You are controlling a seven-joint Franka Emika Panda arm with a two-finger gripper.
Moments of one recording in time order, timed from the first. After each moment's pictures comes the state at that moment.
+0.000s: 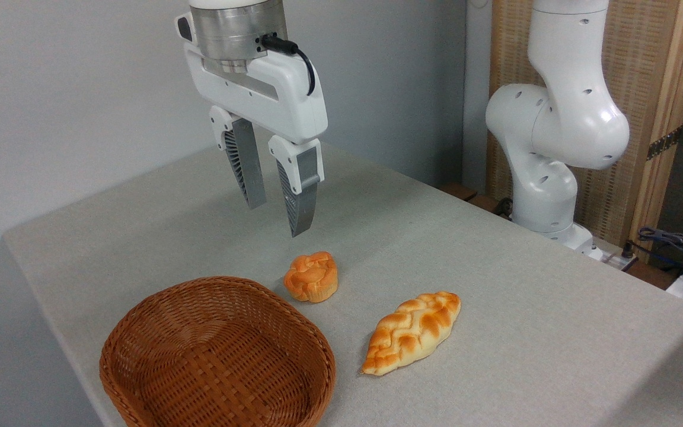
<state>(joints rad) -0.04 -0.05 0.02 -1.68 -0.05 1.64 0.72</state>
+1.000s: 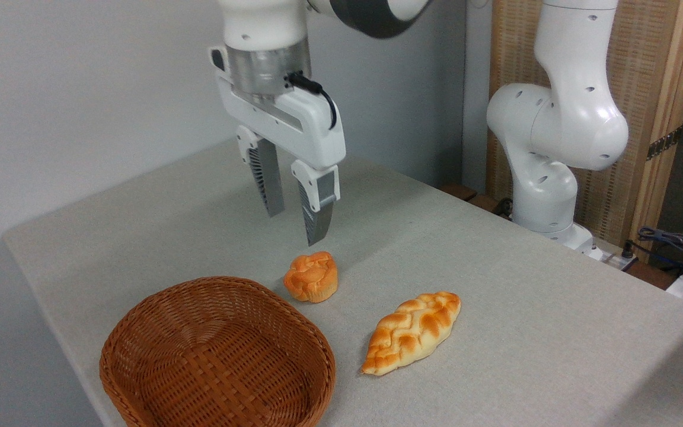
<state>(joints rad) -0.10 -0.20 0.02 -1.99 -0.10 1.81 0.72</state>
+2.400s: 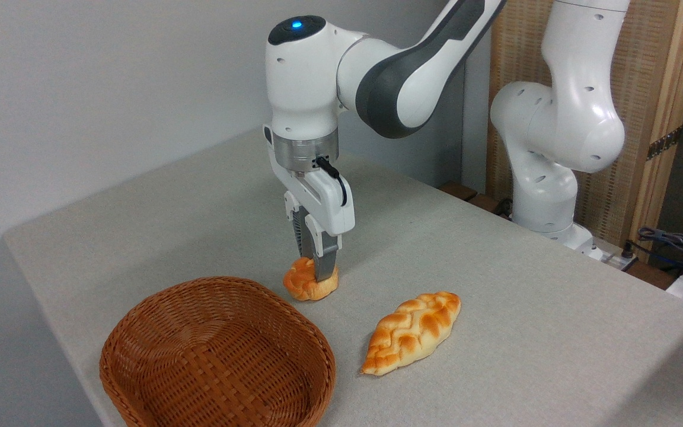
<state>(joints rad) -0.21 -0.27 0.02 -2.41 -0.10 2.20 0.82</state>
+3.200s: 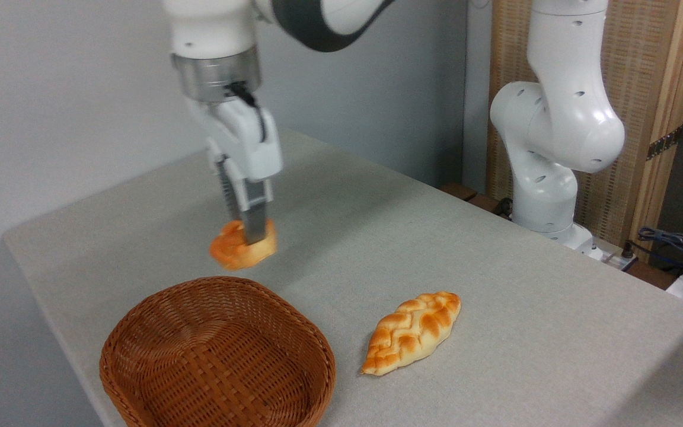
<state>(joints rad) -0.21 0.00 0.09 -1.75 -0.10 1.79 0.82</state>
